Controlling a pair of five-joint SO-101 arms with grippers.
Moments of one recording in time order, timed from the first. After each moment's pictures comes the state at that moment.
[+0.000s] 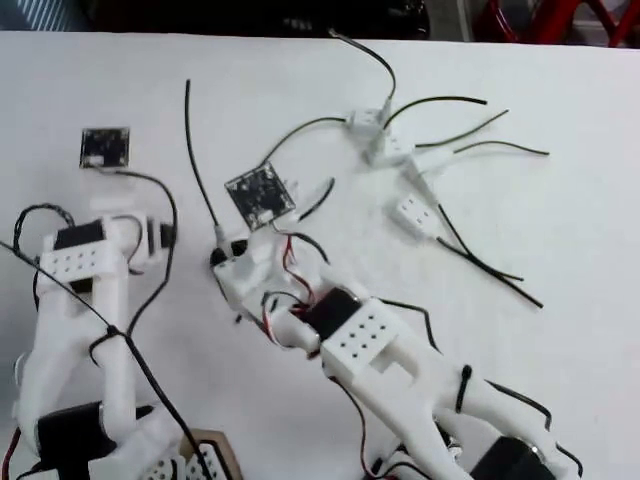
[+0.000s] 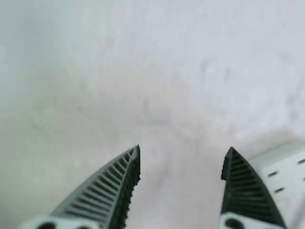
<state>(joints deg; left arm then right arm) -19.0 -18.0 43.5 46.1 -7.4 -48.7 -28.7 49.5 25.3 -10.9</state>
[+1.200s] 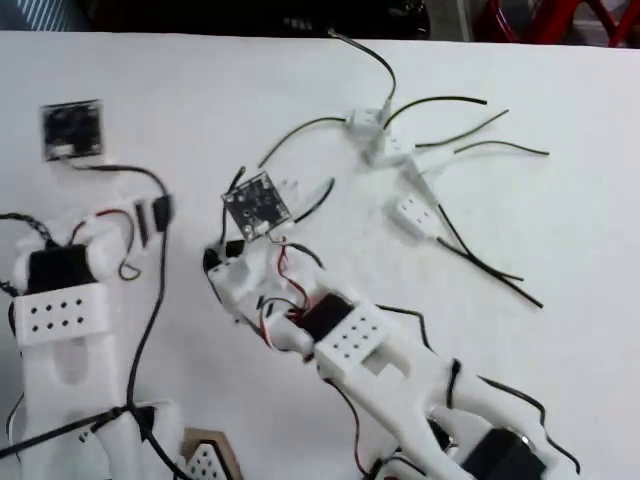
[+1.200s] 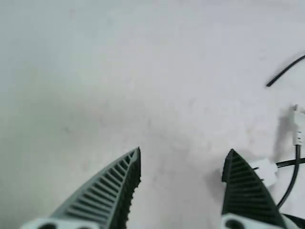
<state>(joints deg) -18.2 -39.8 39.6 60.3 -0.1 -49.1 -20.6 50.5 15.1 -9.5</state>
